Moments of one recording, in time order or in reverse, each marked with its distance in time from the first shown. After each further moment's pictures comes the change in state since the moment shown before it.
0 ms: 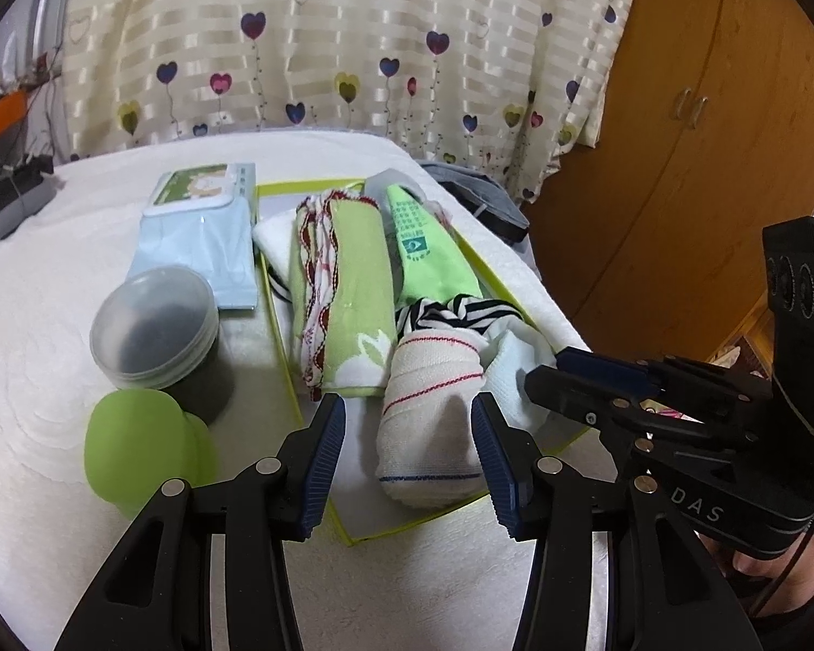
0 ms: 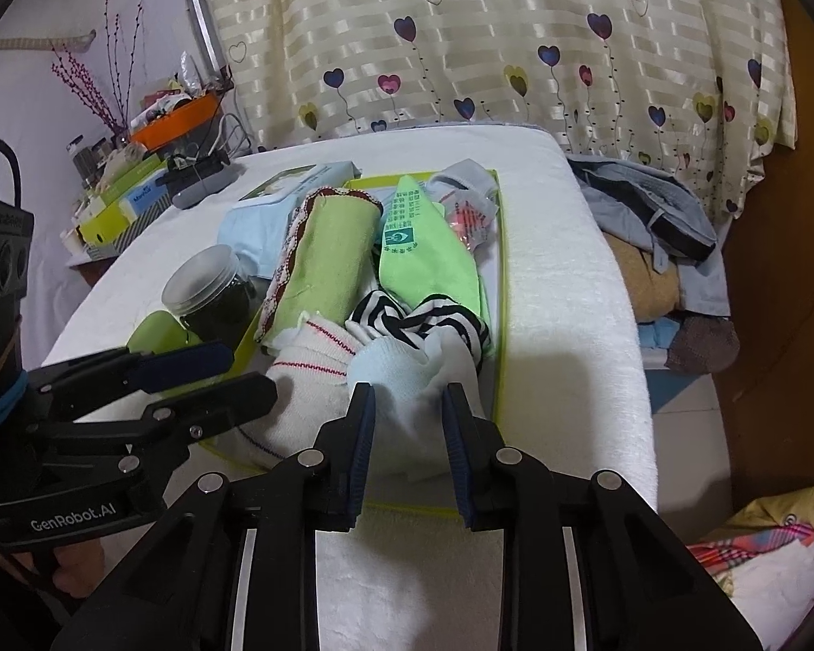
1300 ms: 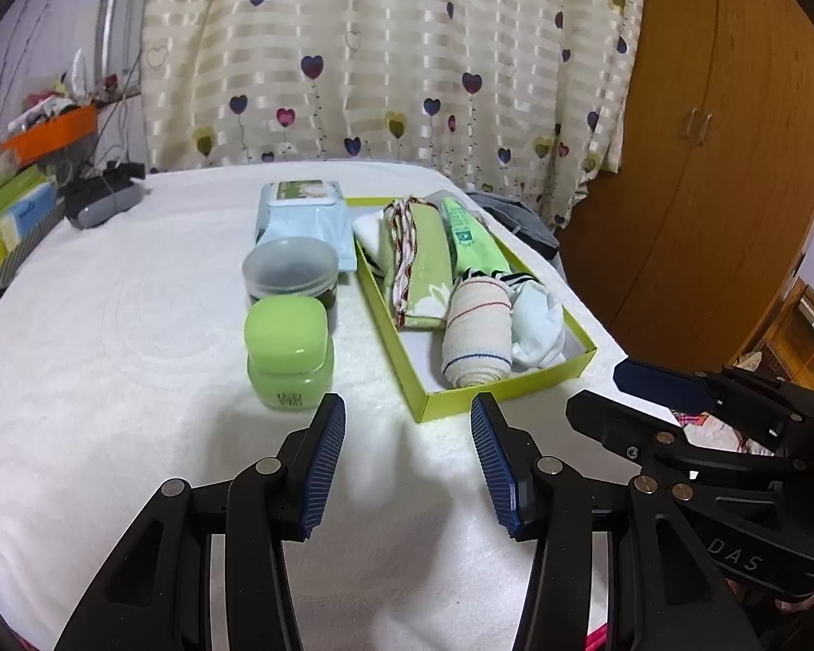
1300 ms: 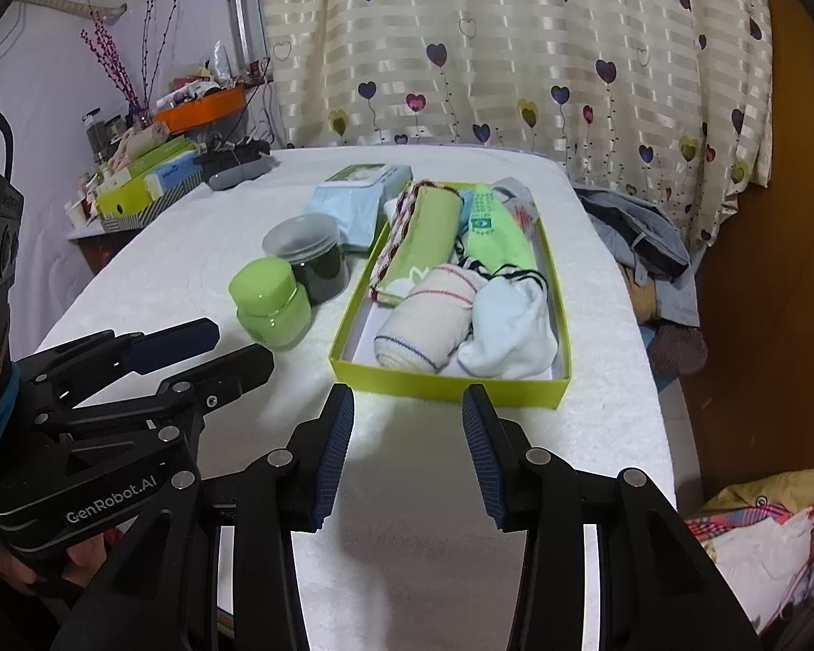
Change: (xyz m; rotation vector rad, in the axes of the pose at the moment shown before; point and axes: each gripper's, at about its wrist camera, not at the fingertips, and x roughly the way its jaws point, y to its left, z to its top) left arm -0.087 0.012 -0.061 -0.022 -0.097 0.109; right arm -0.060 0.082 -0.046 -0.066 -0.043 -0.084
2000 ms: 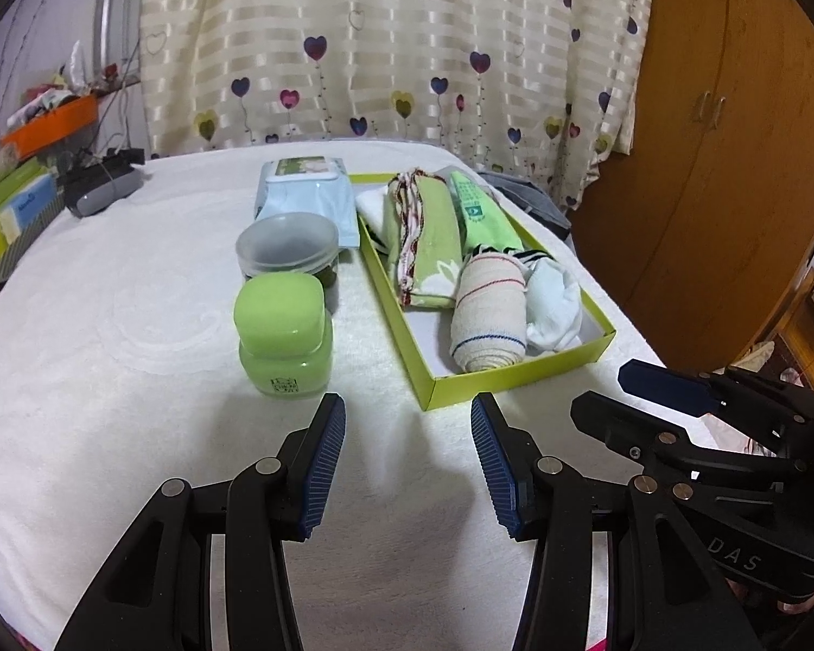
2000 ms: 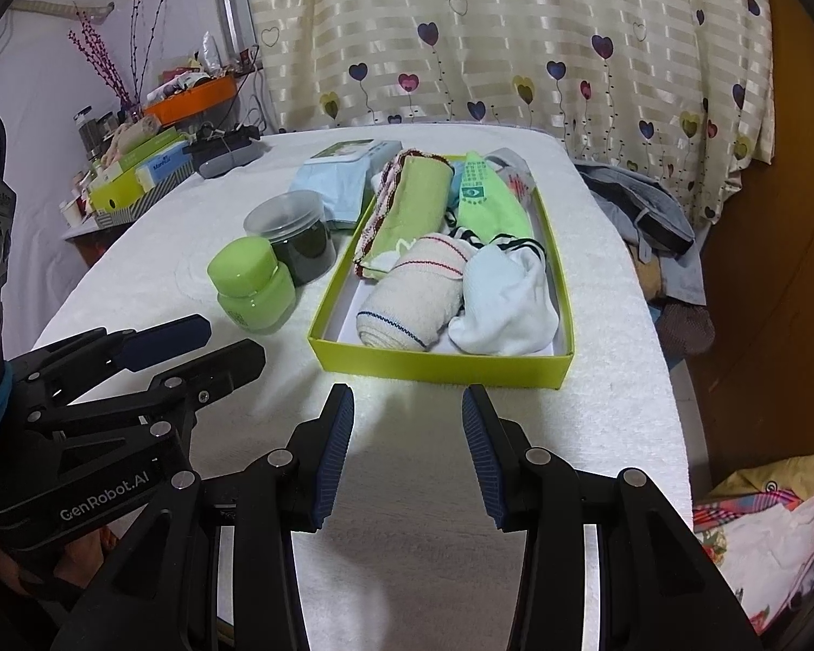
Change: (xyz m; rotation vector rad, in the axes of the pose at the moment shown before) left arm 0.019 -0.003 -0.002 0.011 0.052 0.039; right arm 0.018 -0.011 -0.007 0.027 0.042 0.015
